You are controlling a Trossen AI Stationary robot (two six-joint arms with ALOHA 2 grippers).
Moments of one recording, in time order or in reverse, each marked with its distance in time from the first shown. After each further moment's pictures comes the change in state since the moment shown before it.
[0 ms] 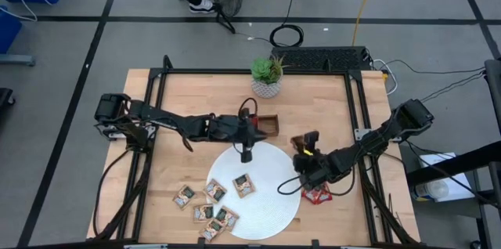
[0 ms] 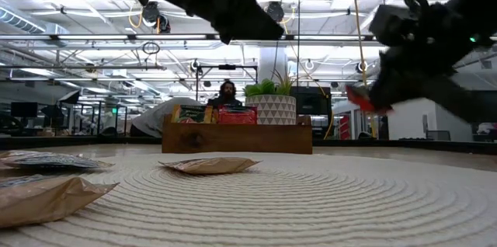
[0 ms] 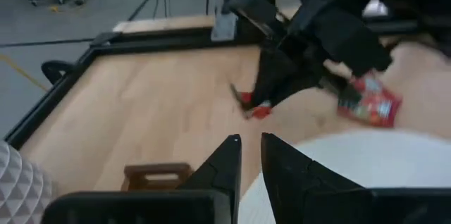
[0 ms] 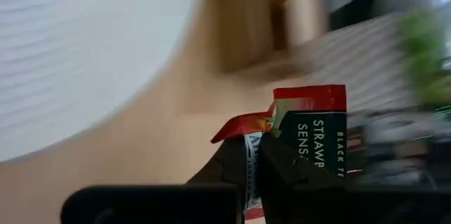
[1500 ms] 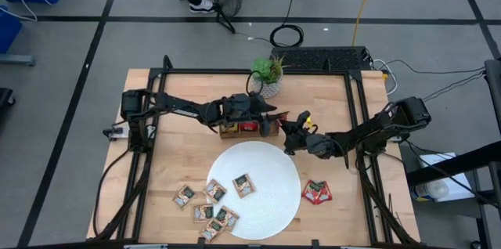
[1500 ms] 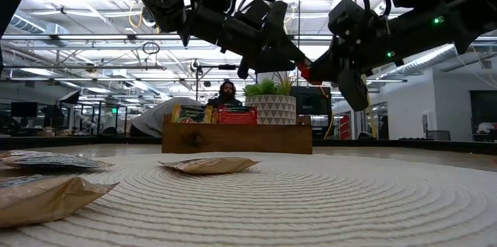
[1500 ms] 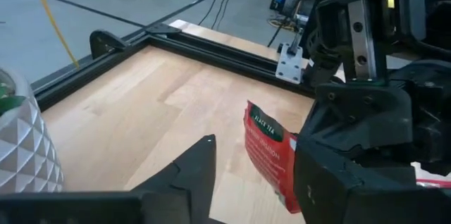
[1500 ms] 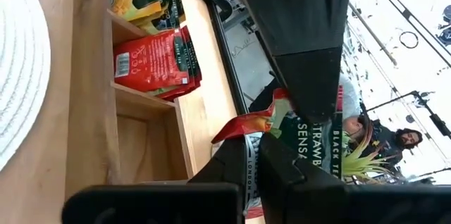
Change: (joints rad) left arm 0.213 0.221 0.110 0.217 0.075 -0.266; right arm -0.308 -0.002 -0.299 1.347 -0.057 -0.906
